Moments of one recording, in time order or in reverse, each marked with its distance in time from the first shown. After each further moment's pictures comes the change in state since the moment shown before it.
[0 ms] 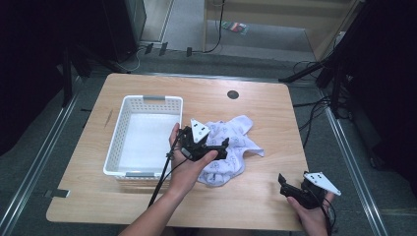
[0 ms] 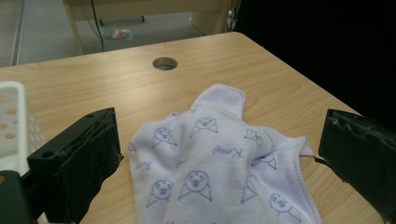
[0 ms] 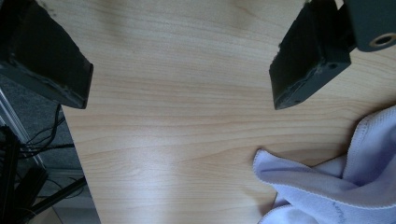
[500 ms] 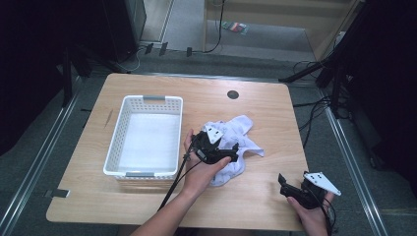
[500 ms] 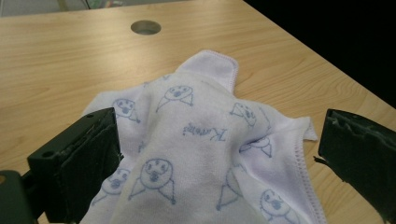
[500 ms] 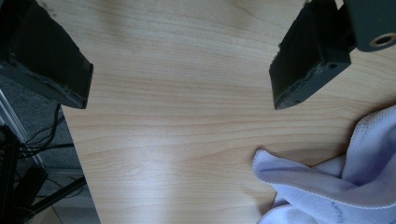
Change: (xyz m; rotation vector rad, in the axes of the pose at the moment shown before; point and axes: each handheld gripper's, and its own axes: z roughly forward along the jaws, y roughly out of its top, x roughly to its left) left arm -0.023 -0.025 0.047 0.095 -0.006 -0.027; right arm 0.000 0.000 0.000 -0.001 0.002 -0.002
